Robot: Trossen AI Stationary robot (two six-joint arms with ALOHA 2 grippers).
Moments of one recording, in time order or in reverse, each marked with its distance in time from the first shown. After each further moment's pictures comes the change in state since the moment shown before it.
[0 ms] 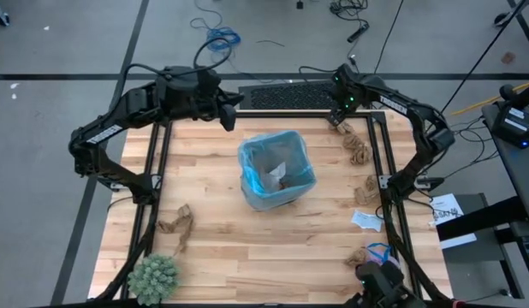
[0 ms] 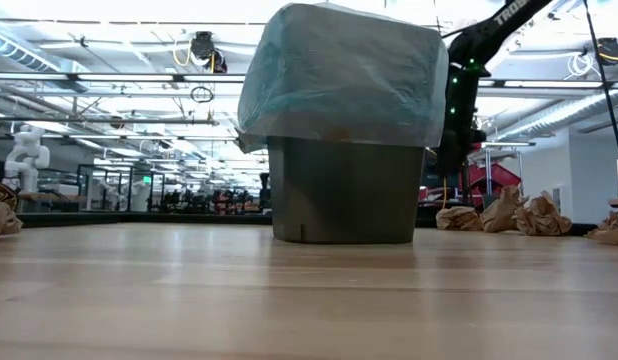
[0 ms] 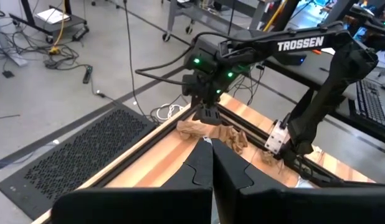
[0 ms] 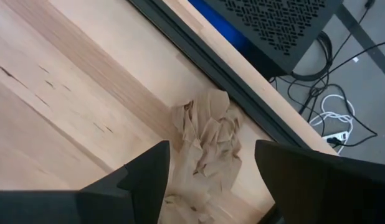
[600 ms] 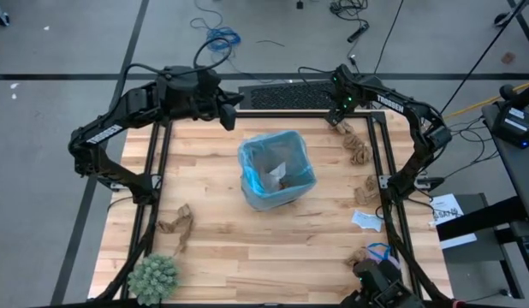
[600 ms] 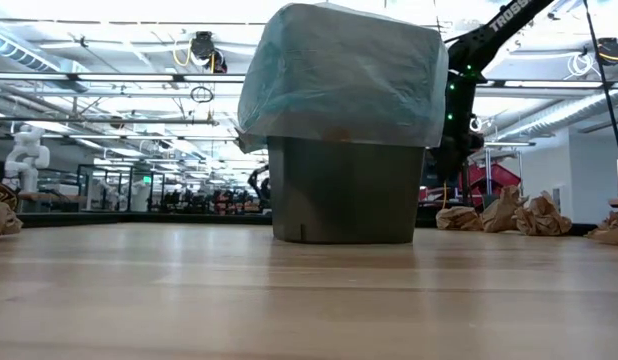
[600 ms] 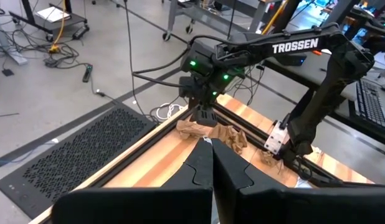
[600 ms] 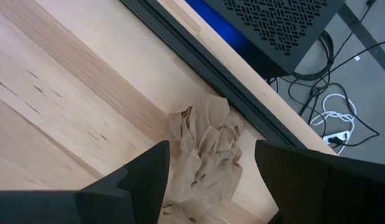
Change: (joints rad) left arm 0.000 0.000 0.000 -0.001 0.001 -0.008; right arm -0.006 0.033 0.000 0.029 -0.001 -0.001
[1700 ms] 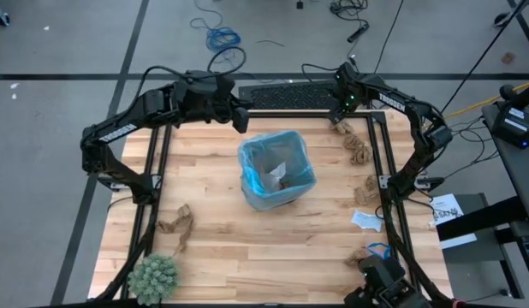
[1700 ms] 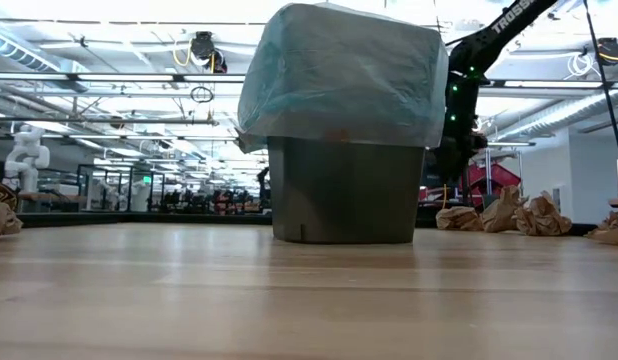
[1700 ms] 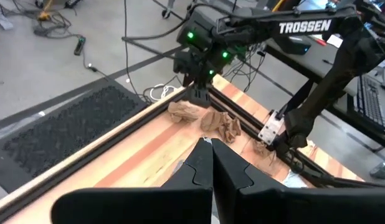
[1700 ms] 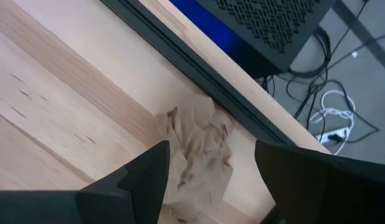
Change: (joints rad) left arm -0.014 0.079 -0.001 0.000 0.020 -0.104; right arm -0.041 0.000 0.000 0.004 -0.004 -0.008
